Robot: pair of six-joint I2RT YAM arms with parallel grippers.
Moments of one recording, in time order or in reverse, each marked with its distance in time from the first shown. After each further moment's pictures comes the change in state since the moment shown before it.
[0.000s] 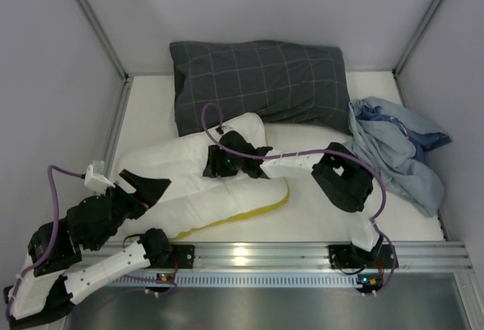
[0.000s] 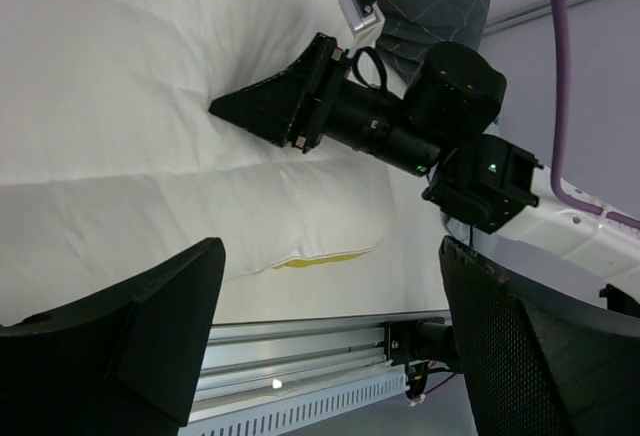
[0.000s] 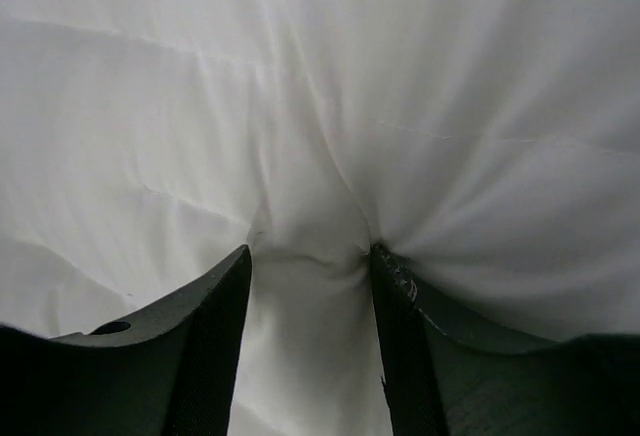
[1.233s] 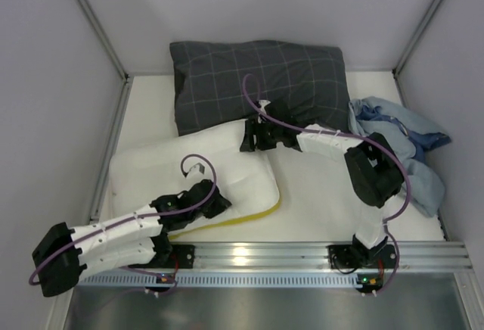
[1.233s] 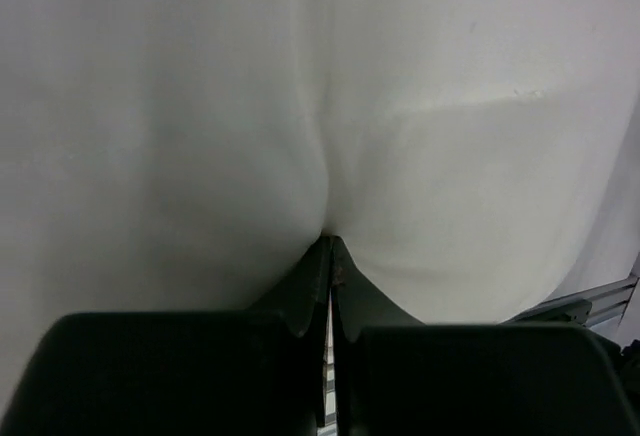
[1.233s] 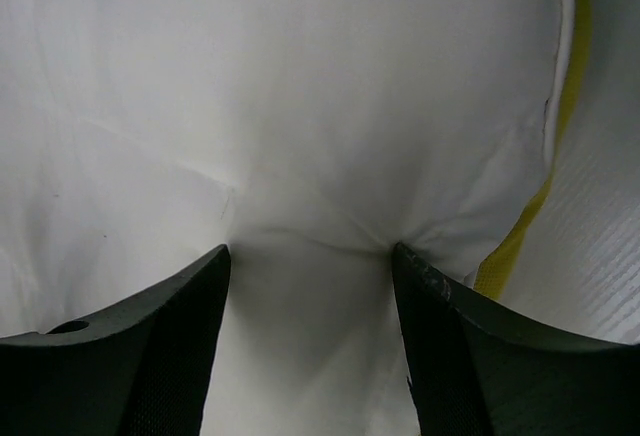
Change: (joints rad) left arm 0.010 0.645 -0.619 0.864 0.295 -0.090; right arm -0.332 -0.129 -0.042 -0.165 -0.216 -0.298
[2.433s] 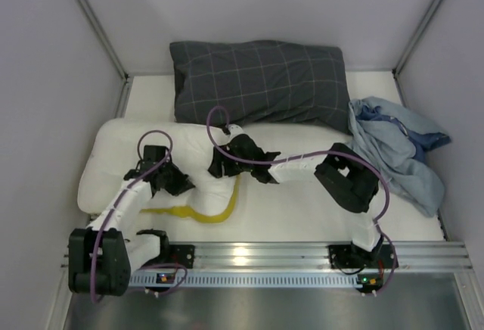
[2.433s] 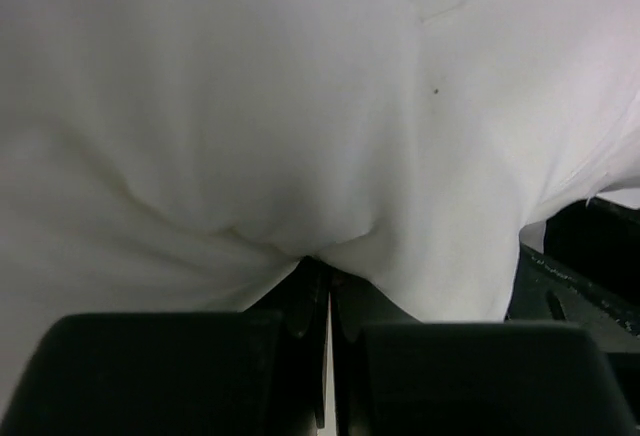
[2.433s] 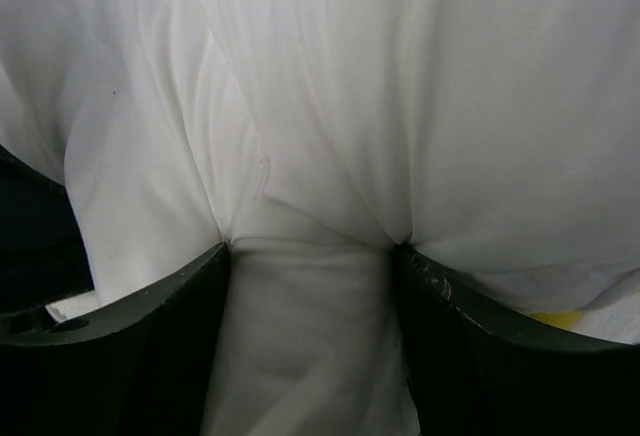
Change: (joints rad) left arm 0.904 0.178 0.109 -0.136 0.514 0.336; right arm 0.318 0.106 -0.106 0.392 0.238 0.200
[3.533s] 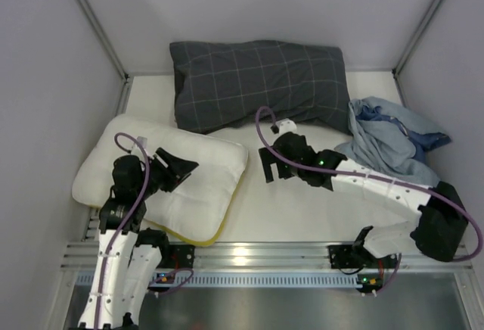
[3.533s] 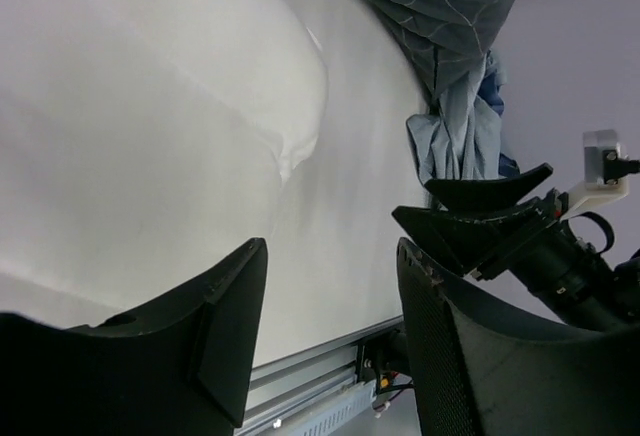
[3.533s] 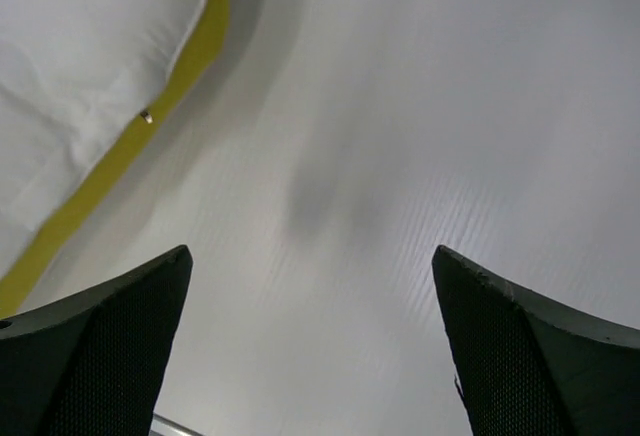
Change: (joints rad) left arm 0.050 -0.555 0.093 -0.101 0.216 0.037; right arm -0.061 -0.624 -0.164 -0.695 0.373 -0.209
